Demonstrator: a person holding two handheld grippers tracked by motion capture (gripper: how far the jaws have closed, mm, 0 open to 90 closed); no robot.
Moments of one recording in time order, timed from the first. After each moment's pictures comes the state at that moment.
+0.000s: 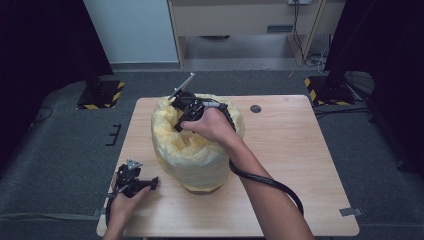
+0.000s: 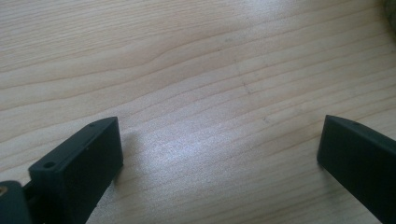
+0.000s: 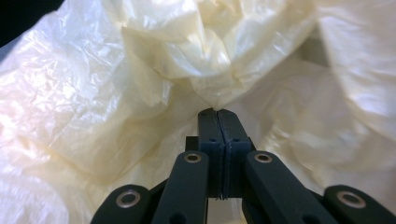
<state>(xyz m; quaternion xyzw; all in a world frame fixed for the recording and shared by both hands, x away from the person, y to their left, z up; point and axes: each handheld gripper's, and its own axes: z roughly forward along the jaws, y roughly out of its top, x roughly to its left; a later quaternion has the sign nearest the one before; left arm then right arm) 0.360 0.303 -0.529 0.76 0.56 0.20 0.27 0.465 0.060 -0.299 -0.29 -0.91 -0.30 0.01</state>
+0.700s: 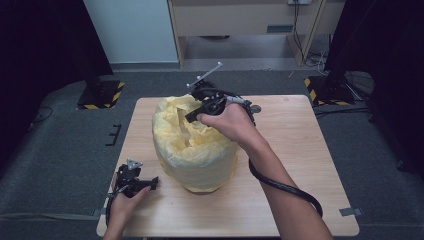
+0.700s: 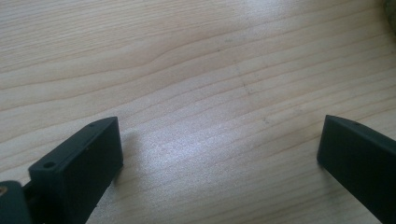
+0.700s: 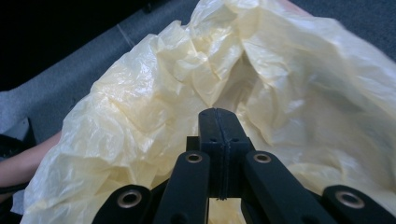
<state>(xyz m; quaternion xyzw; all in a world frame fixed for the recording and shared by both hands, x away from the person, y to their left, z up) 0.360 0.303 -0.529 0.76 0.56 0.20 0.27 0.446 0.006 -0.260 -0.30 -0.87 -0.38 -0.01</state>
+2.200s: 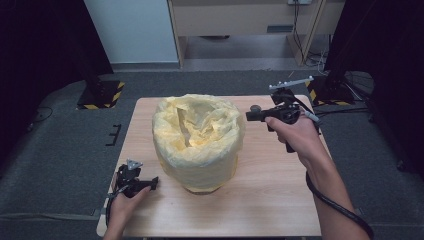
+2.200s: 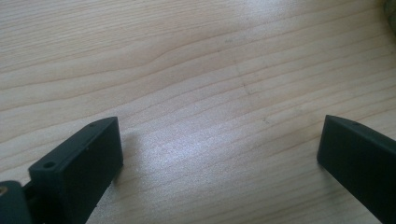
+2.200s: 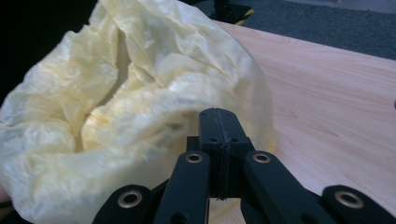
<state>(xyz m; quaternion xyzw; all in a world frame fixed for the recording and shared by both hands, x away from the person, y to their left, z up) 0.360 0.303 -0.529 0.76 0.56 0.20 0.27 0.435 -0.160 -0.287 -0.41 -0.78 -0.46 -0.02</state>
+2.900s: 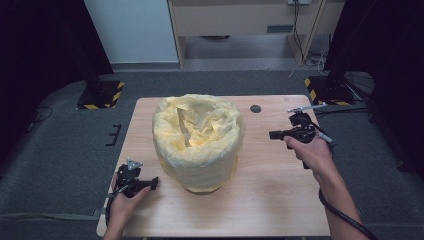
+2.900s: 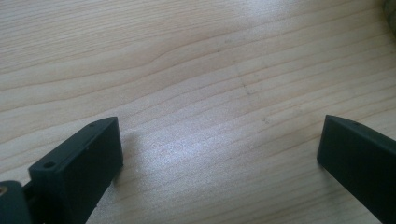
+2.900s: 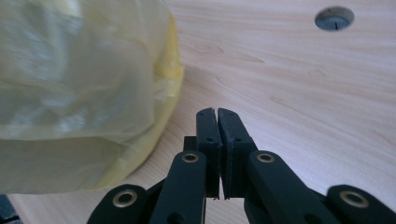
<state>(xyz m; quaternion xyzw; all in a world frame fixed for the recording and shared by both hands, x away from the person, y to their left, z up) 0.360 0.303 -0.529 0.76 0.56 0.20 0.27 0.441 -0.222 -0.375 -0.50 -0.77 -0.40 -0.04</state>
